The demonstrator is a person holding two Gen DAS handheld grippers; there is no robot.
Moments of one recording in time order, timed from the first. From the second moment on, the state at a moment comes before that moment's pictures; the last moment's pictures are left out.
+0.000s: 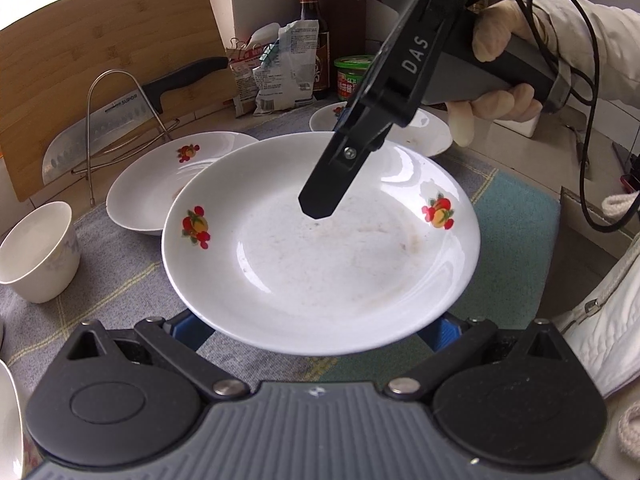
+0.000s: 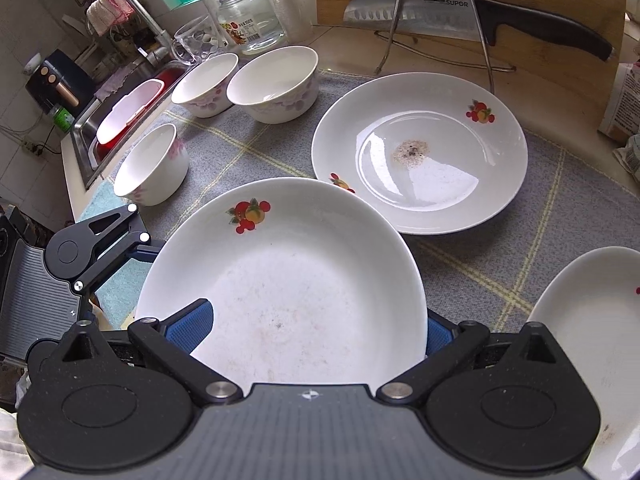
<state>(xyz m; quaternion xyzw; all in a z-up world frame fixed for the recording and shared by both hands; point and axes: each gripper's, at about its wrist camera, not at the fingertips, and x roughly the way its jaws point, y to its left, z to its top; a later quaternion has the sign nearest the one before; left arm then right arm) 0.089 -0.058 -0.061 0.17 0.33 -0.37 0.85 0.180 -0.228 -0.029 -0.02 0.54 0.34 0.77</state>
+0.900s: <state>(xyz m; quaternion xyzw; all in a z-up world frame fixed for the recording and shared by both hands) 0.138 -0.168 -0.057 0.19 0.31 -0.43 0.83 0.204 -0.347 -0.024 0.02 0.52 0.27 0.81</state>
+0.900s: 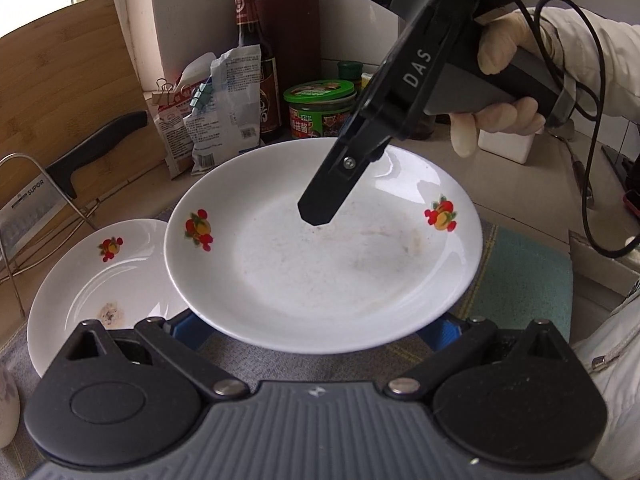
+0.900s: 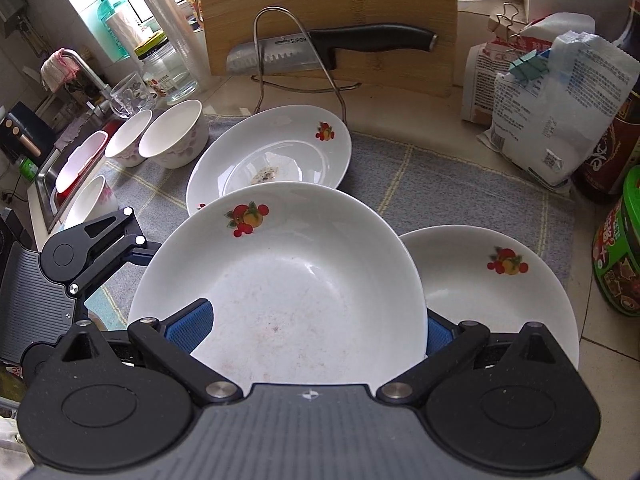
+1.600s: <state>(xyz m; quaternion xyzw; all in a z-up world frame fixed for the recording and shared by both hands) 0.175 -0.213 -0.069 0.20 0.31 -0.45 0.81 0.211 -0.404 -0.044 0.04 0.52 0.22 0.82</state>
